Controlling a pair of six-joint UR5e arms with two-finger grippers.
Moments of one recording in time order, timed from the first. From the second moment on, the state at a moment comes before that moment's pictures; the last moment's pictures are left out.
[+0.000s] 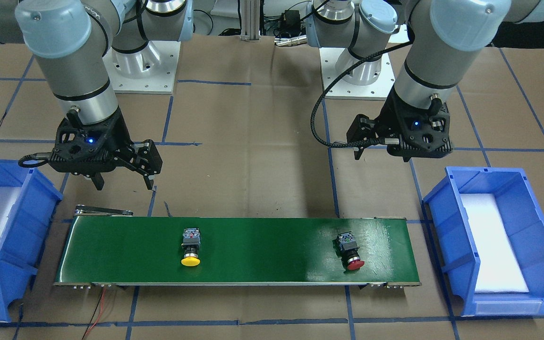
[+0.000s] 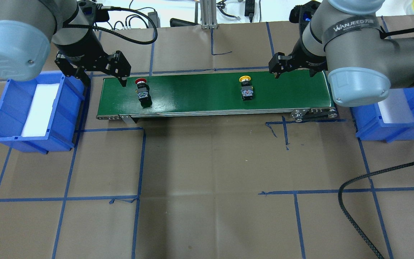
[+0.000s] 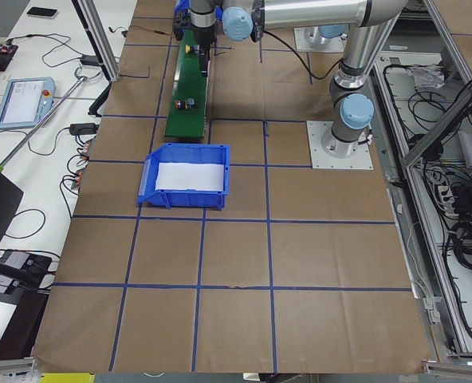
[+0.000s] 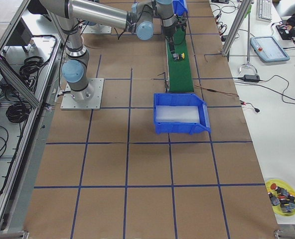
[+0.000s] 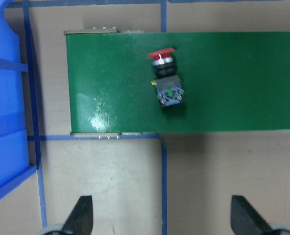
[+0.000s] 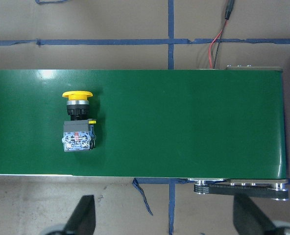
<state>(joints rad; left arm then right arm) -1.56 -1.63 -1.60 -1.45 1.59 0.09 1.59 -1.46 1.77 -2.13 -1.55 0.02</state>
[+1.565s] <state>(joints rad) -1.54 -1.50 -1.70 -1.44 1.59 0.12 1.59 -1.16 1.66 -2.26 -1.54 0.02</state>
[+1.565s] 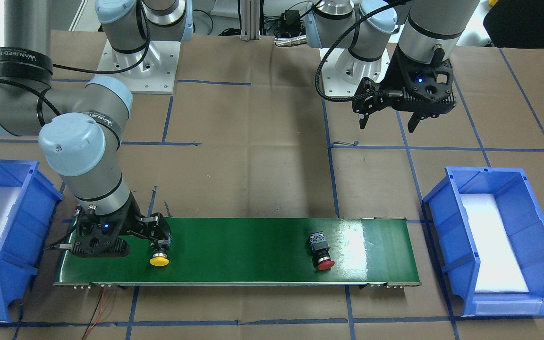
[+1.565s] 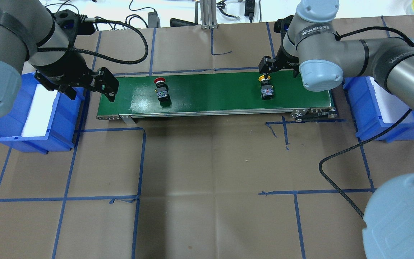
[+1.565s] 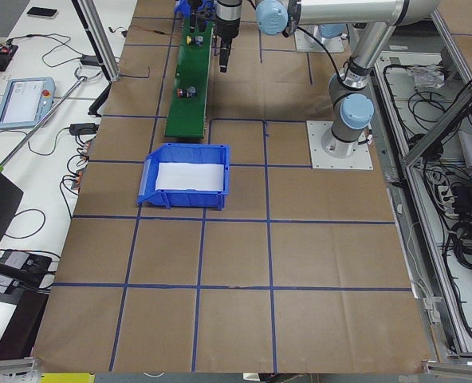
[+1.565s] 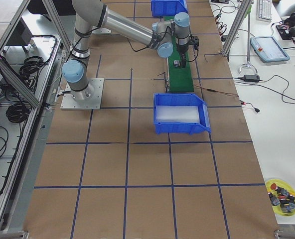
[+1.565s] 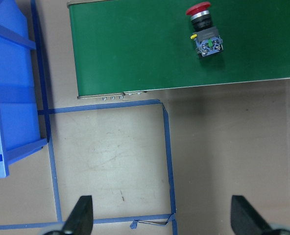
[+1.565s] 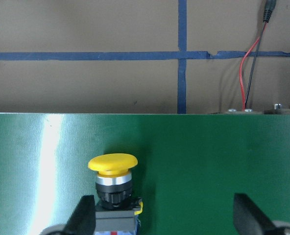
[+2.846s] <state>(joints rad) -1.54 -1.50 -1.70 -1.44 1.59 0.12 1.58 -1.09 1.62 -2.12 -1.56 0.00</state>
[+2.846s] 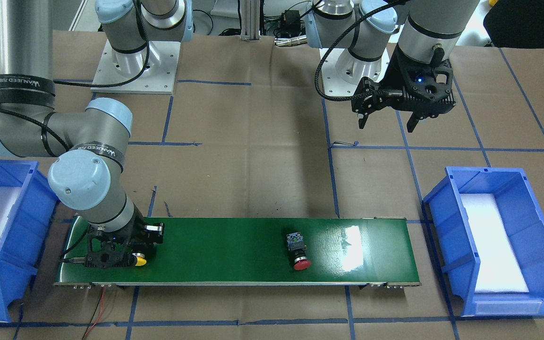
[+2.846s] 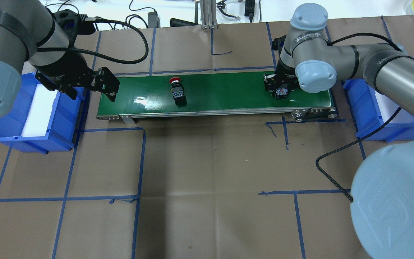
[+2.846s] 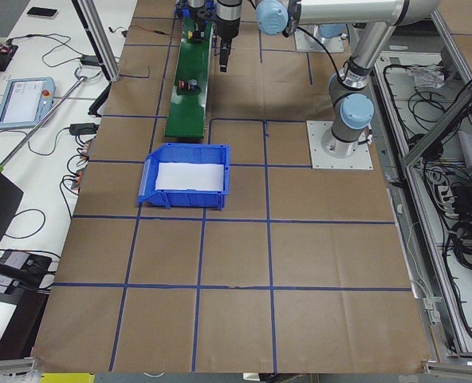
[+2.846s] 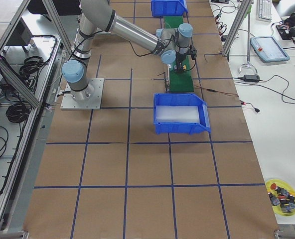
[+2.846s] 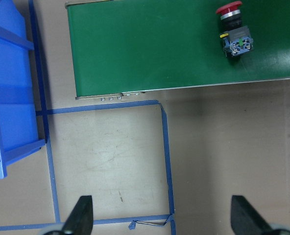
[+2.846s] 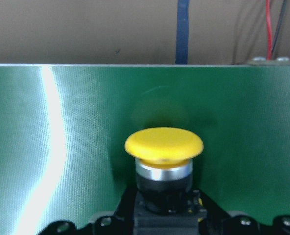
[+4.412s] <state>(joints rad) -1.54 -1.50 -1.70 -1.44 1.58 0.12 1.06 -1.17 1.49 -1.92 -1.56 -0.56</state>
